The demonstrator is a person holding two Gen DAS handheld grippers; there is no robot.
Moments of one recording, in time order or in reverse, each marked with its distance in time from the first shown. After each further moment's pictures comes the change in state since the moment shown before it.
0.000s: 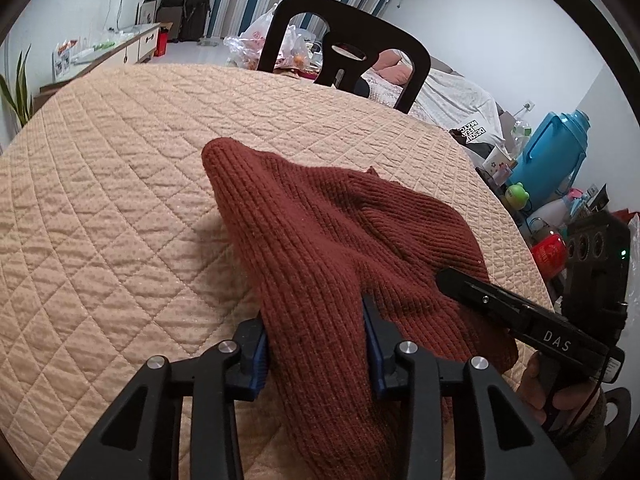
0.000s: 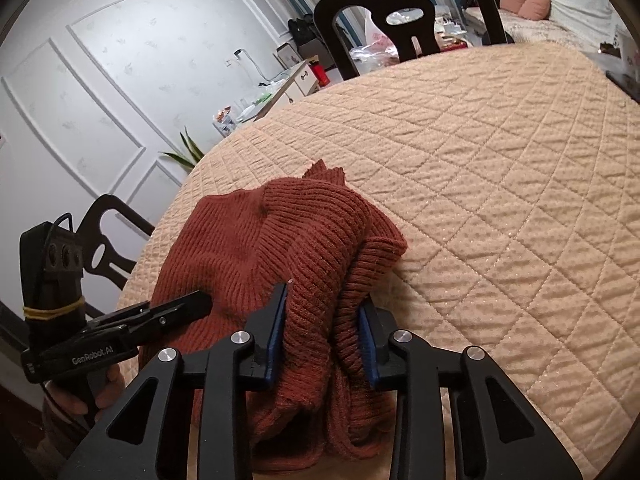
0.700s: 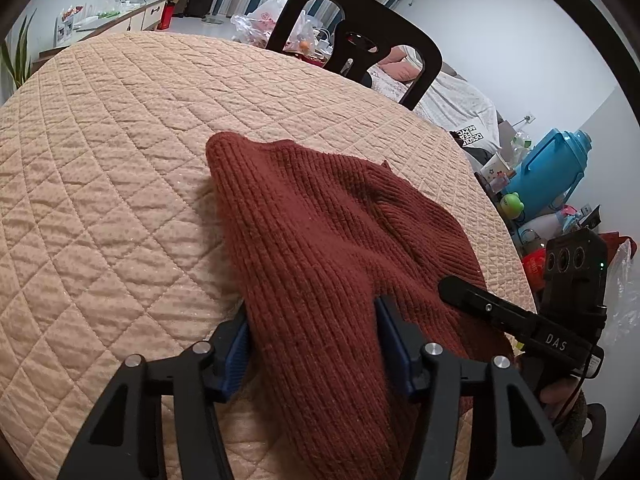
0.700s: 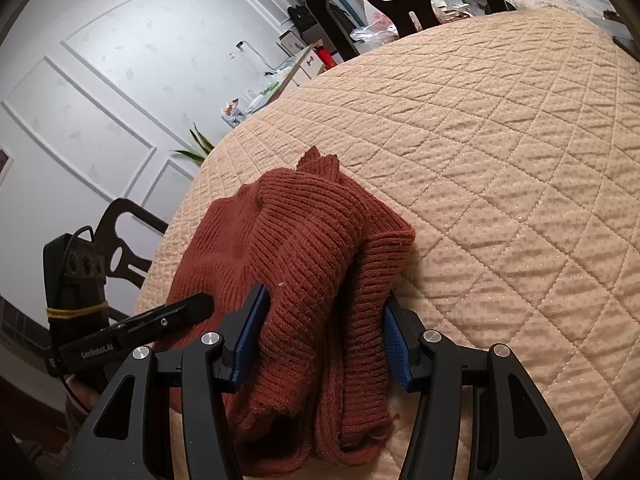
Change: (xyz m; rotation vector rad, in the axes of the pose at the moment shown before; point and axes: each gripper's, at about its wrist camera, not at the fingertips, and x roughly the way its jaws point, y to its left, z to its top) left arm 0.015 0.015 0.001 -0.091 0.053 -0.070; right arm 0.012 -0.021 0.000 0.071 0.070 0.088
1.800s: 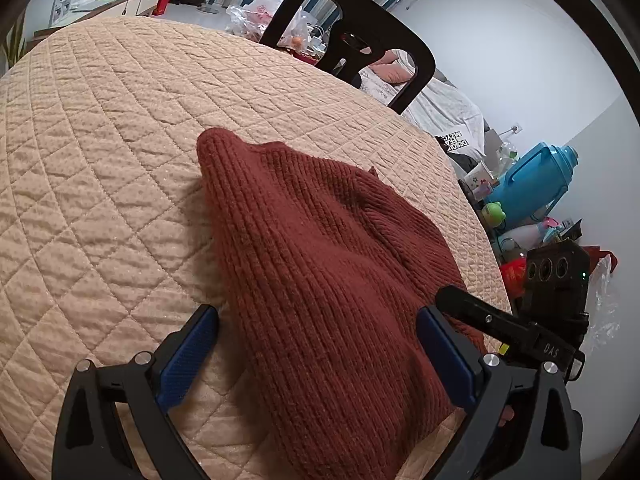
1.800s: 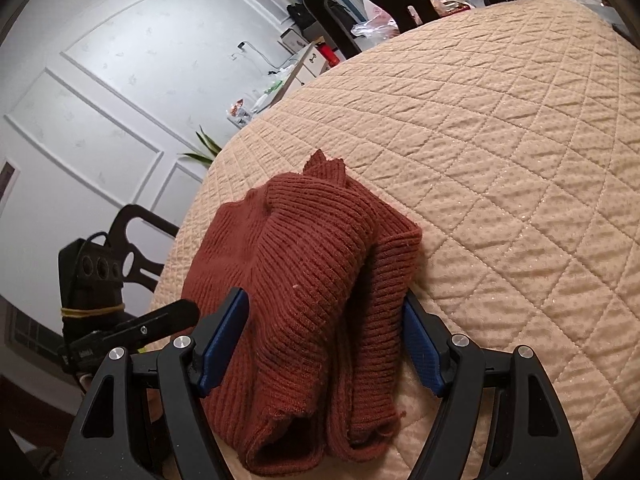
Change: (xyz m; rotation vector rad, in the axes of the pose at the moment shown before) left arm -0.001 0.003 0.004 -0.047 0.015 -0.089; right arm -0.002 -0.001 0.003 0.022 0.022 0.041
